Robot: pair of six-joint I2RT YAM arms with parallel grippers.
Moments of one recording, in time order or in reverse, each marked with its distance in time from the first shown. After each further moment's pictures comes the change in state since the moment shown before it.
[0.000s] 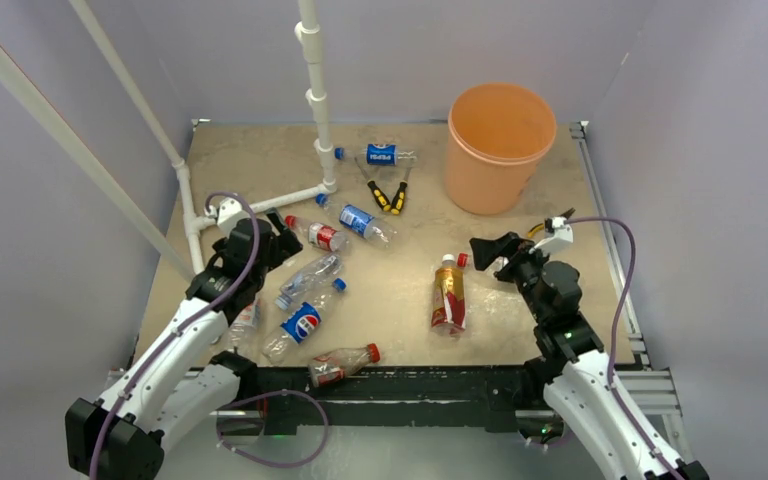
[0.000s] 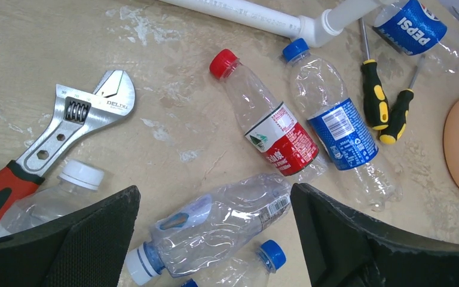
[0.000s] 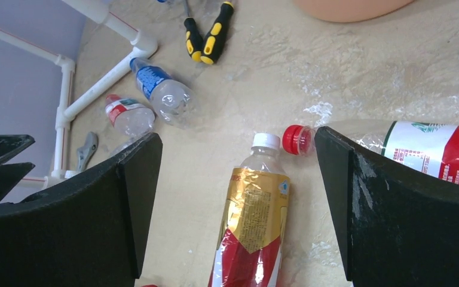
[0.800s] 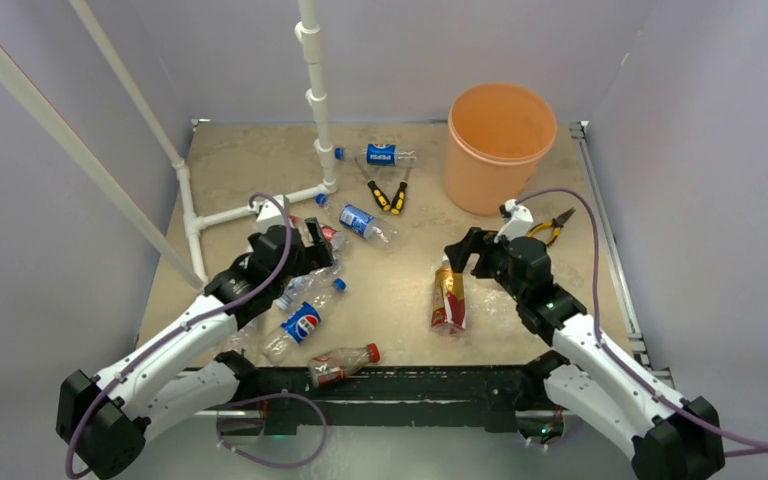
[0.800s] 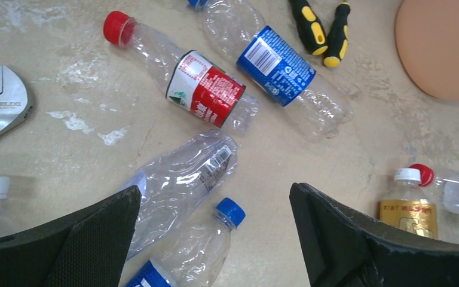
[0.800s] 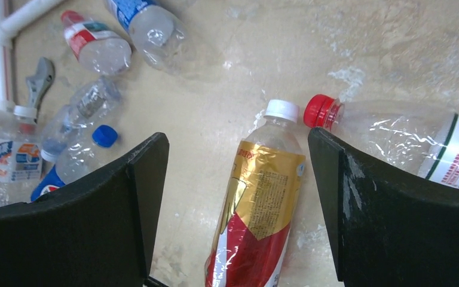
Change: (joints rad) left arm -0.235 0.058 0.012 0.060 0.020 0.081; right arm 0.155 0.291 0.156 -0.064 0.002 -0.105
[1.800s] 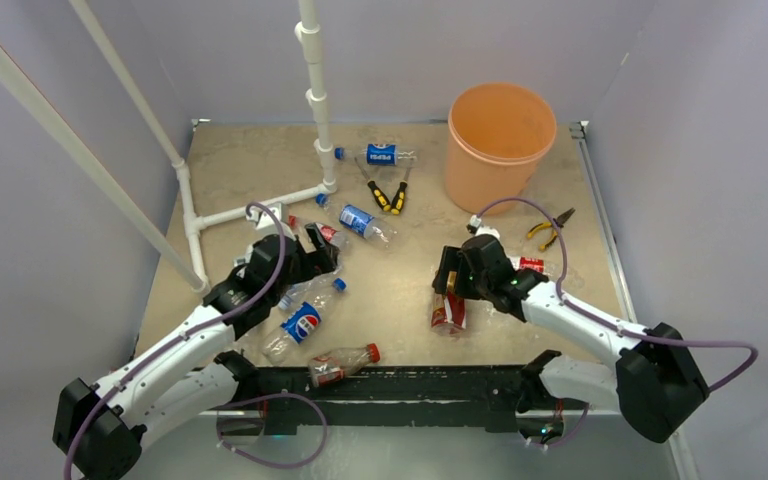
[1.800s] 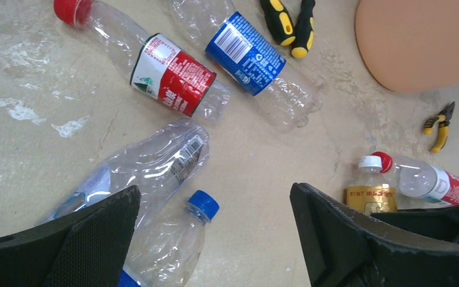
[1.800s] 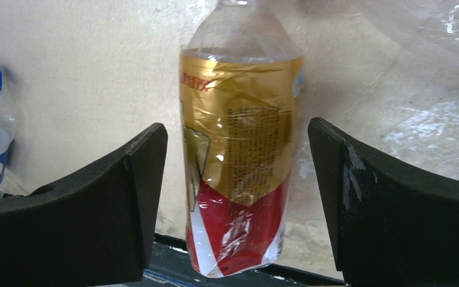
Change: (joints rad) left arm -0.009 -0.064 -0.101 0.116 0.091 -0.067; right arm 0.132 0.352 0.098 -0.265 0.060 0.177
